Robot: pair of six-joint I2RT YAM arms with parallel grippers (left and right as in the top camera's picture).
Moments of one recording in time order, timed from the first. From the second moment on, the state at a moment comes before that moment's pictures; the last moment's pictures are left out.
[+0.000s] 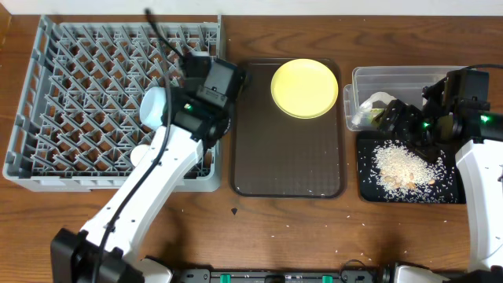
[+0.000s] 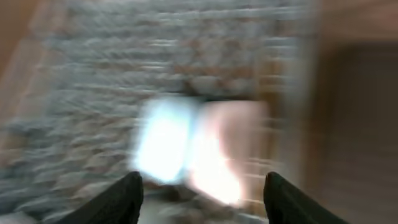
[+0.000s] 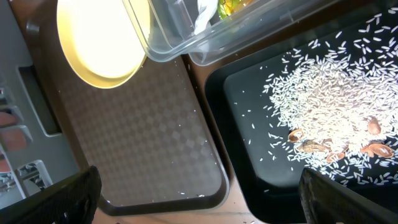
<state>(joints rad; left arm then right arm) -0.47 1.54 1.35 -0.82 -0.60 -0.38 -0.15 1.41 1.23 -1.04 -0.32 0.41</state>
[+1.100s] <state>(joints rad) -0.60 2.13 1.38 -0.22 0.10 -0.41 -0.15 1.41 1.23 -1.04 -0.32 0.41</state>
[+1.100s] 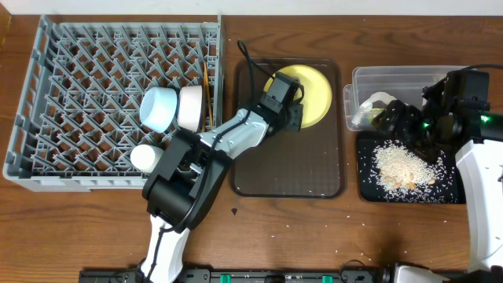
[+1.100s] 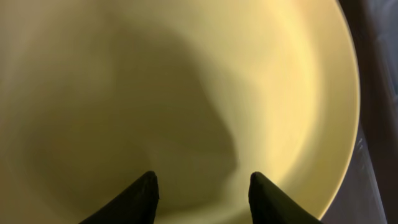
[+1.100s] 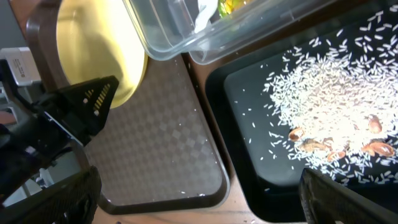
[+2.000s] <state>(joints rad) -0.47 2.03 1.35 -0.61 0.10 -0.61 -0.15 1.41 1.23 -1.05 -0.32 0.41</state>
